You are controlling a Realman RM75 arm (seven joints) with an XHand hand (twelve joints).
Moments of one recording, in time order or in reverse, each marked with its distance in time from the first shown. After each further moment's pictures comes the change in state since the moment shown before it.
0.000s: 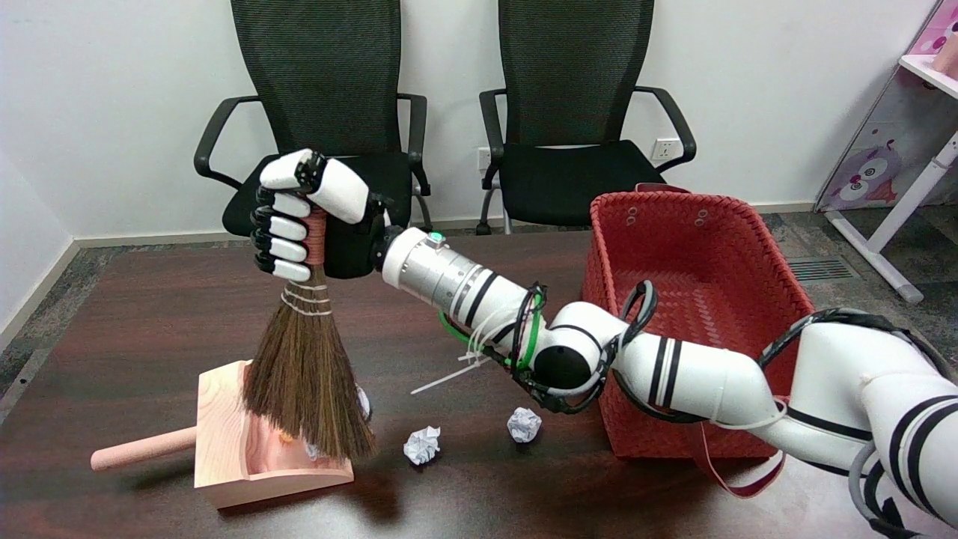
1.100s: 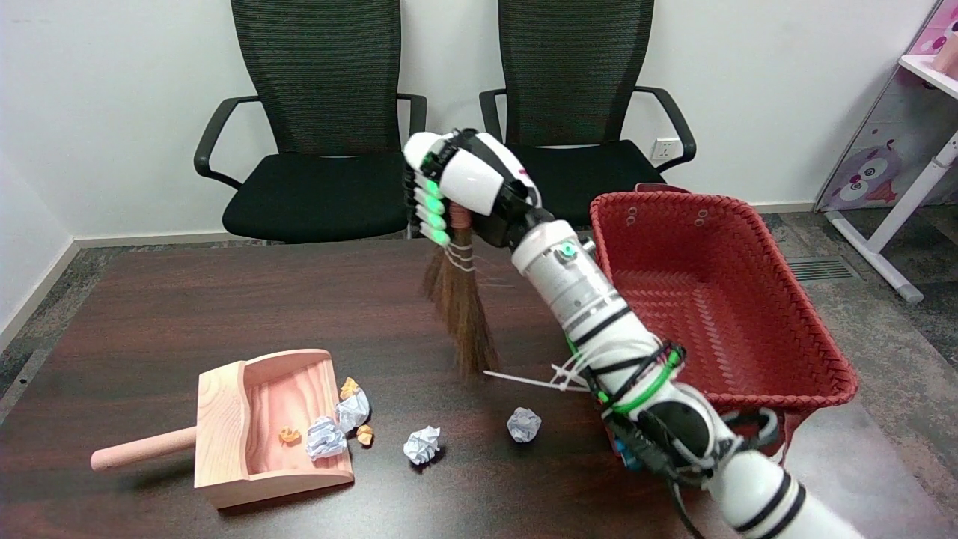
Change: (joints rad) arm -0.646 -0.101 0.733 -0.526 -0.042 0.110 -1.070
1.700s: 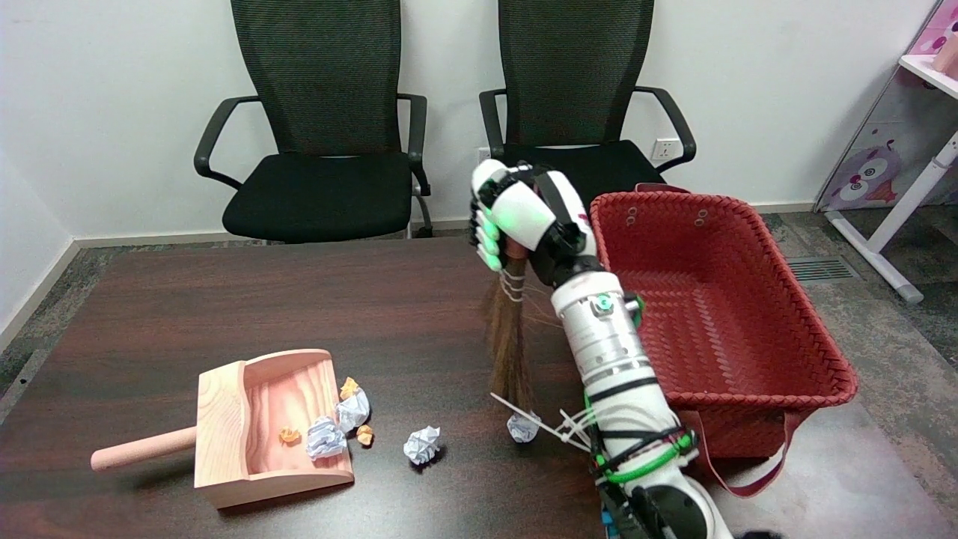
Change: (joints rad) arm -0.286 -0.320 0.145 -0.090 -0.218 -0.115 -0.139
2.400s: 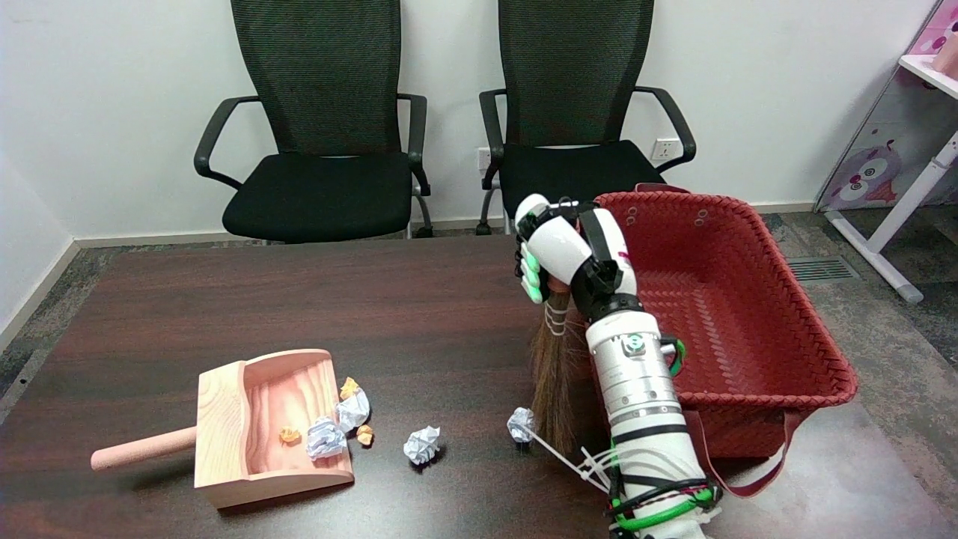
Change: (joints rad) arm -0.180 -0.142 0.060 -0.060 -0.137 -0.058 -0.034
